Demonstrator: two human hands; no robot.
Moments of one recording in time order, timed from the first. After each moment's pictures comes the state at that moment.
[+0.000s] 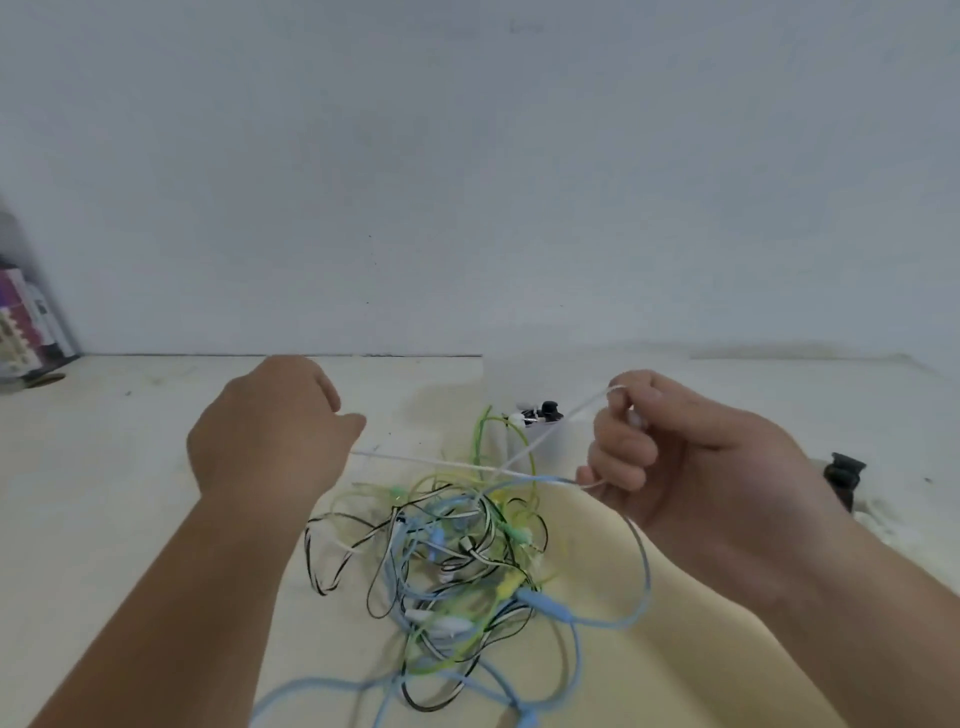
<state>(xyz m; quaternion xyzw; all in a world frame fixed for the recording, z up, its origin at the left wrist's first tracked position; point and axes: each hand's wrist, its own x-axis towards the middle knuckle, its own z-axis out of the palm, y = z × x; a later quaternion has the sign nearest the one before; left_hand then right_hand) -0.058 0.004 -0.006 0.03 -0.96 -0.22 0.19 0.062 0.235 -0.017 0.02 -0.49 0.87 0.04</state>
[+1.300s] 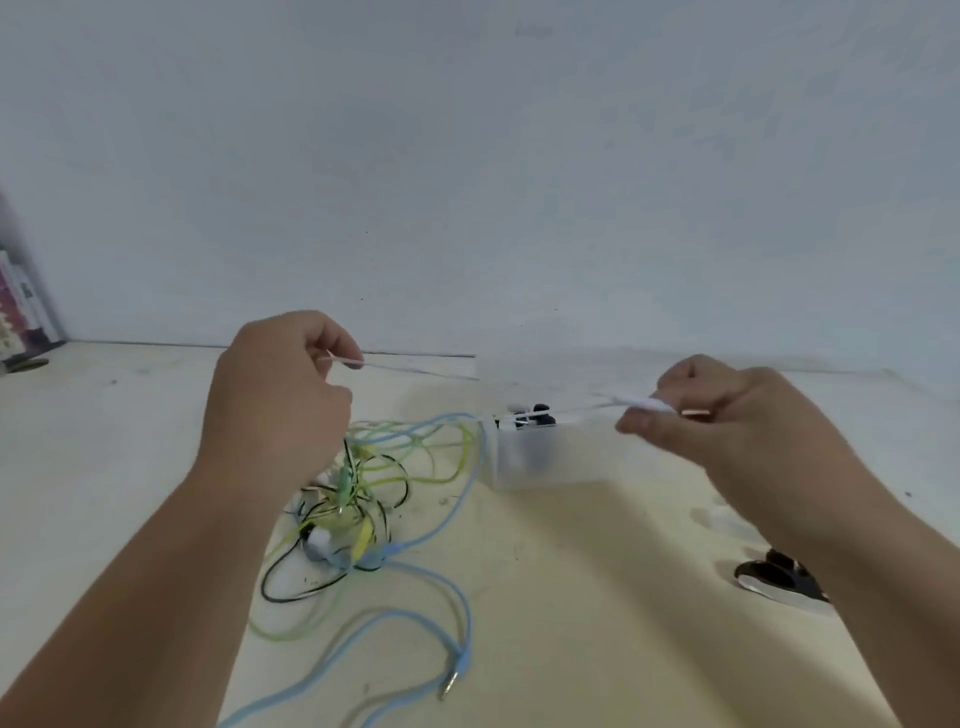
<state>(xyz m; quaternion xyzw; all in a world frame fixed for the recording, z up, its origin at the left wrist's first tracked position) -0.053 0.011 0.001 -0.09 -0.87 -0.42 0.24 0.068 0.268 0.002 -0.07 -0.87 0.44 0.23</state>
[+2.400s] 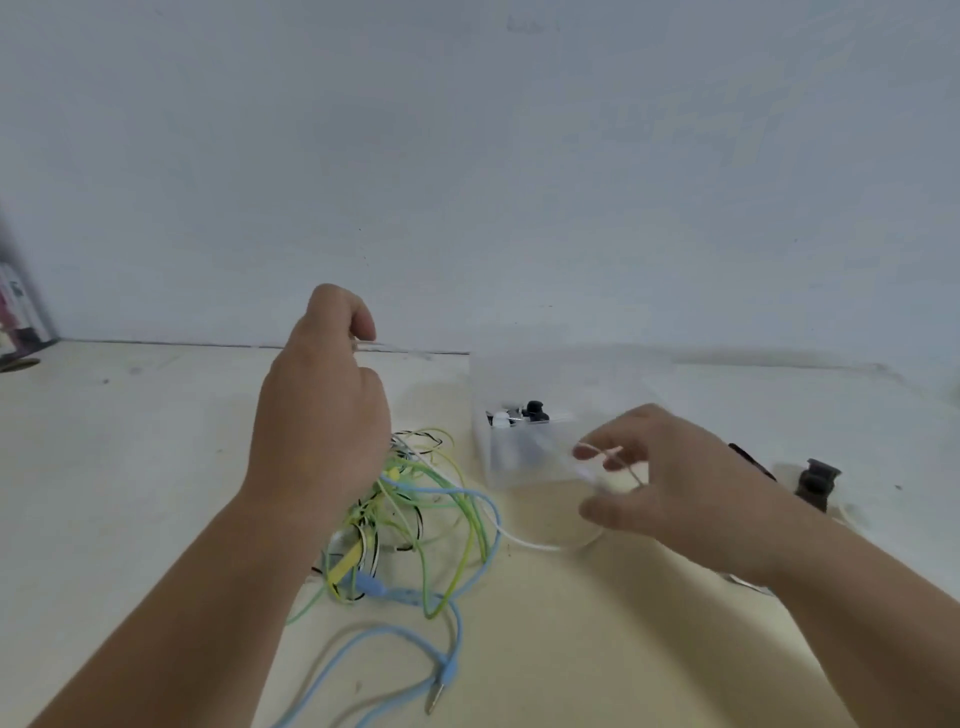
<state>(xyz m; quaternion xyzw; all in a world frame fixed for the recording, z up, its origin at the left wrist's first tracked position) -0.040 0.037 -0.011 -0.14 -0.85 -0.42 0.29 0.059 0.264 -0.025 -0.07 -0.95 0.30 0.08</state>
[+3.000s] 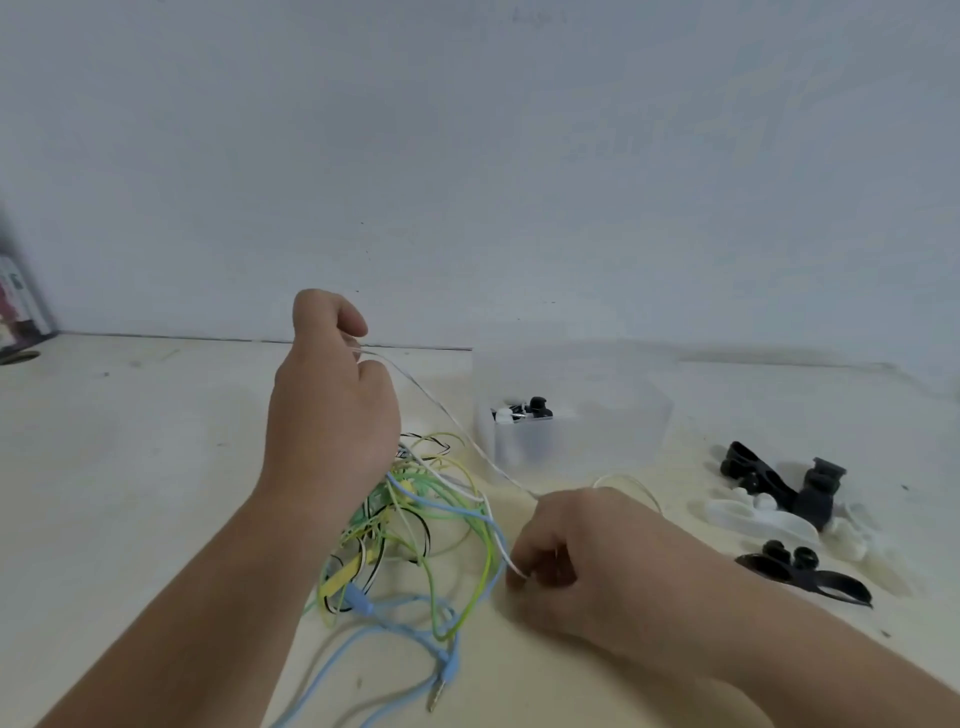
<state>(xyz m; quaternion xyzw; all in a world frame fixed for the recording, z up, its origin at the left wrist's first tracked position) -0.043 0.044 -0.013 -0.10 -0.82 -0.50 0.26 0.064 0.218 -0.047 0.07 -0.97 0.22 0.02</state>
